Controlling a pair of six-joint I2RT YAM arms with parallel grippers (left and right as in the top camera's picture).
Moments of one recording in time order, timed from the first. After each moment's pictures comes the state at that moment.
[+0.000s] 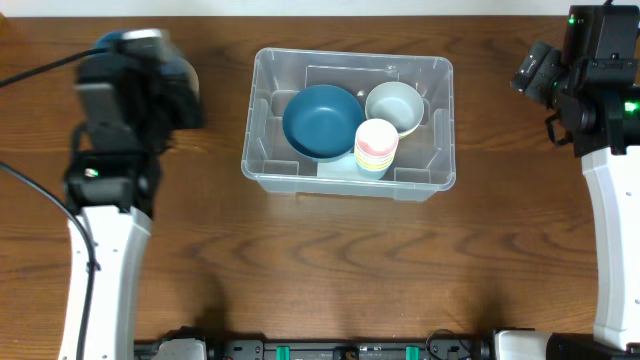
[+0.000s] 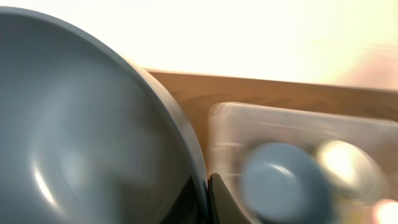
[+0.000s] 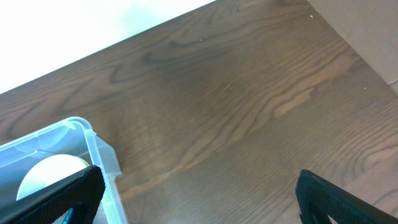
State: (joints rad) left arm -0.02 1.26 1.27 -0.51 0.18 -0.12; right arm 0.01 1.51 1.72 -1.05 0.37 0.43
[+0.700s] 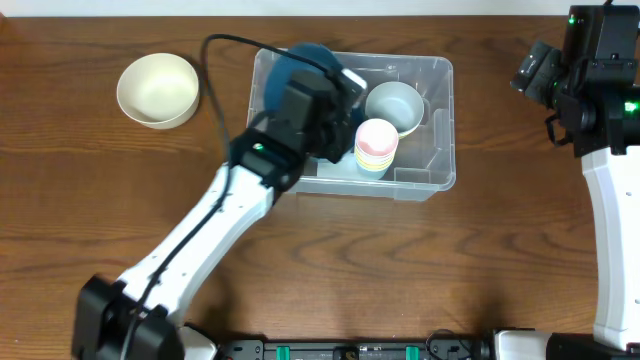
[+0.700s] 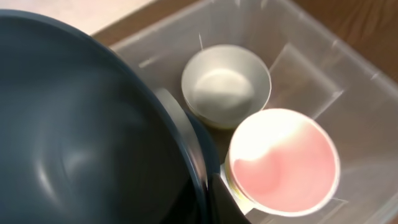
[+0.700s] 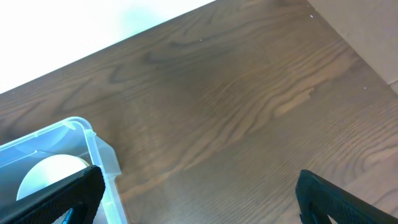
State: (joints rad) left arm -0.56 1.58 1.27 -0.39 0.07 0.09; right arm 0.01 1.51 1.72 -1.05 0.37 0.43
